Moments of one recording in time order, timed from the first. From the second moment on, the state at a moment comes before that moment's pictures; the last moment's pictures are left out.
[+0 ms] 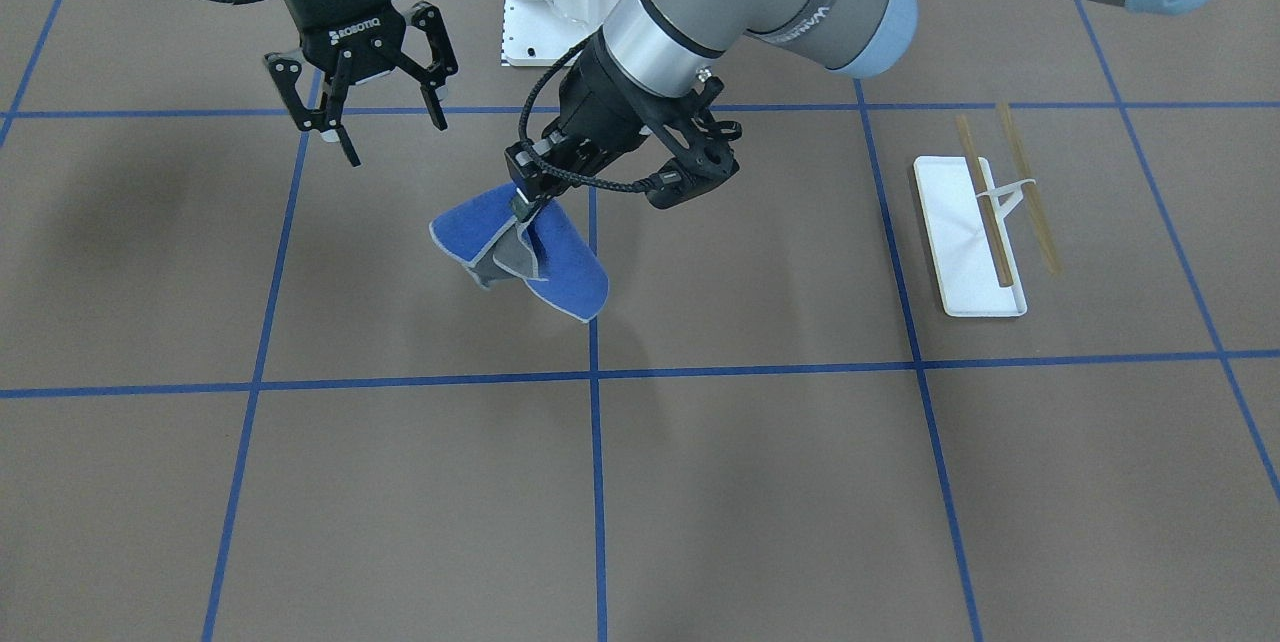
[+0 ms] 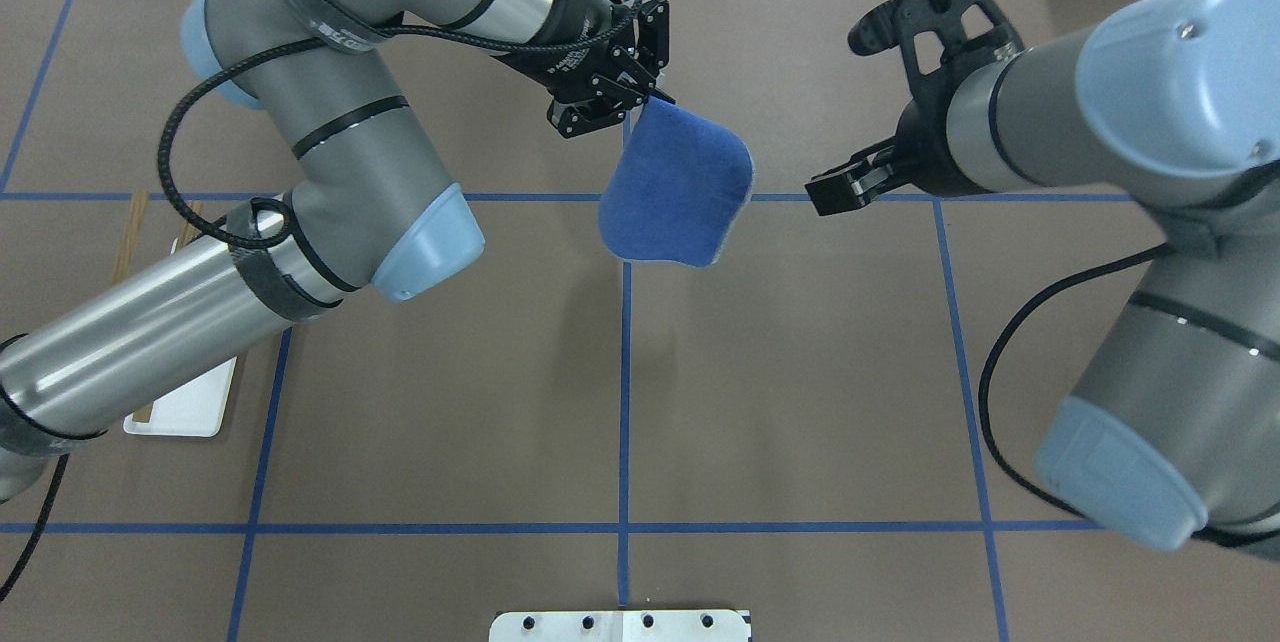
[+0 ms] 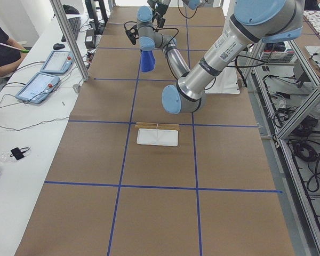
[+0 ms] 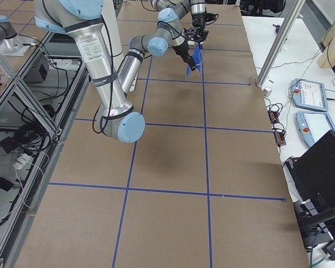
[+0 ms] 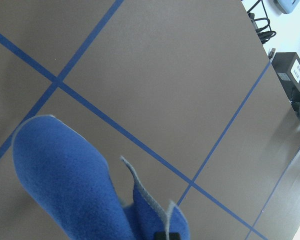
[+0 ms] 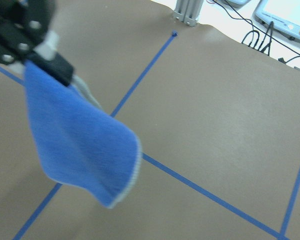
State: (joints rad) left arm -0.78 -2.42 -1.61 -2.06 -2.17 -2.04; right arm 0.77 -1.13 2.20 -1.70 1.80 0.60
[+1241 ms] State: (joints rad) left arm -1.02 -1.72 -1.98 -2.06 -2.35 -1.84; right arm 1.32 -1.22 1.68 -1.80 2.35 0.19
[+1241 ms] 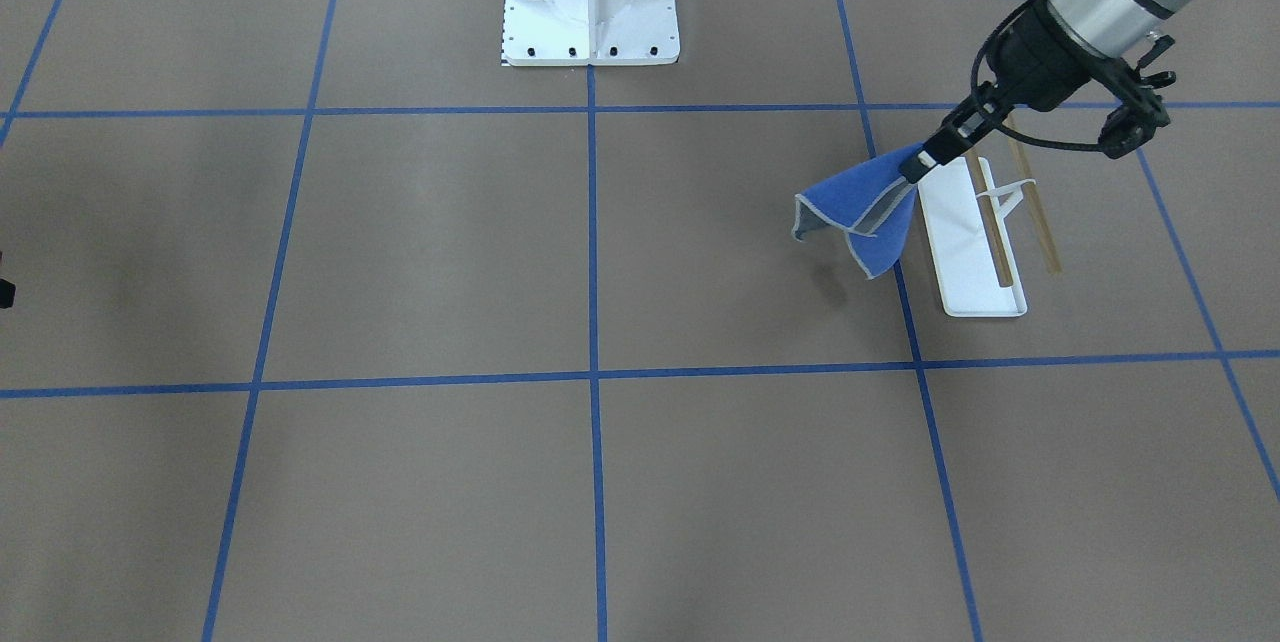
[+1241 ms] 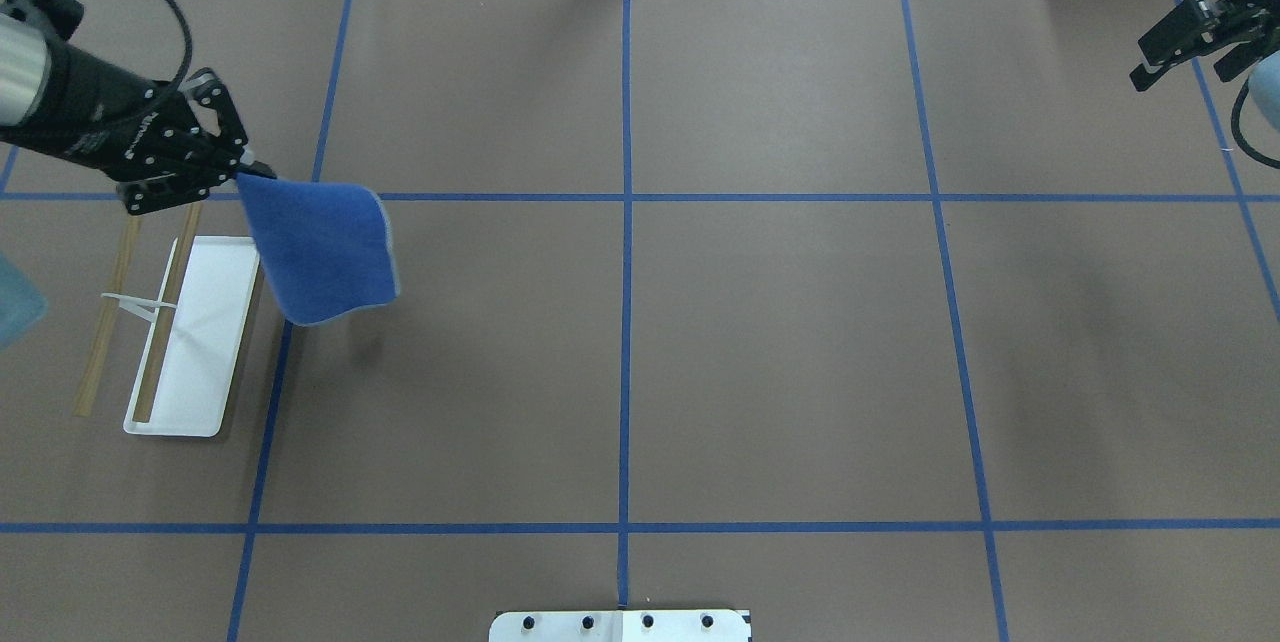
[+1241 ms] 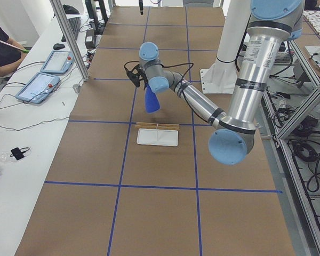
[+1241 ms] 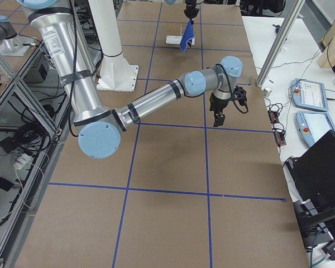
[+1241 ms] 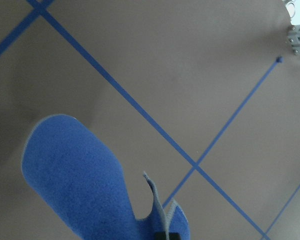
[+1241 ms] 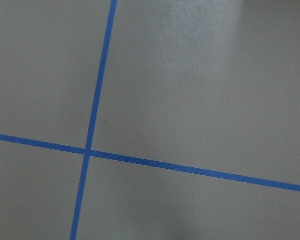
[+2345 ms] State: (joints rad) left arm -1.16 -1.33 -1.88 -2.29 -2.39 -1.49; right arm 1.40 -1.25 1.58 -1.79 2.36 0.14
